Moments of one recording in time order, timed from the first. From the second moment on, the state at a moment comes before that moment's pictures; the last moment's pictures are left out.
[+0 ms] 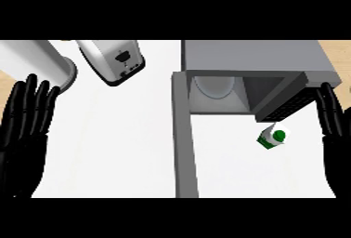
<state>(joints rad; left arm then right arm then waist) 0.01 0.08 0.00 -2.10 0.00 -0.02 0.02 0.02 -0.07 -0.02 -2.10 -0.02 -0.01 0.00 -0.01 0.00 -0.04</state>
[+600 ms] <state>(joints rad) 0.00 0.12 0.16 -2.07 0.15 -0.05 0.09 -0.14 -0.01 0.04 -2.01 0.29 -0.28 0.15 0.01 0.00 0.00</state>
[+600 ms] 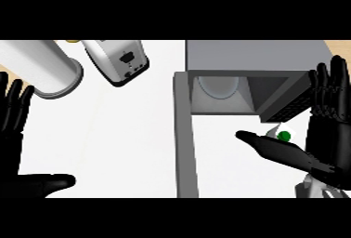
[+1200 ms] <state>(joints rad) 0.20 0.14 0.29 -2.20 0.33 -0.17 0.09 -0.07 -0.01 0.14 -1.99 0.44 -0.46 0.22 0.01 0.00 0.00</state>
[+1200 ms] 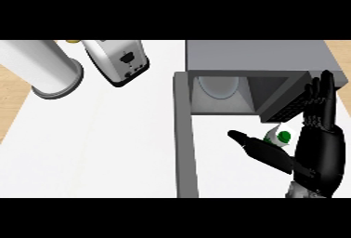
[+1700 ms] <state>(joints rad) 0.32 0.13 0.40 -2.27 0.44 -0.29 0.10 0.00 0.00 0.10 -1.88 0.35 -0.48 0.09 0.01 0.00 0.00</state>
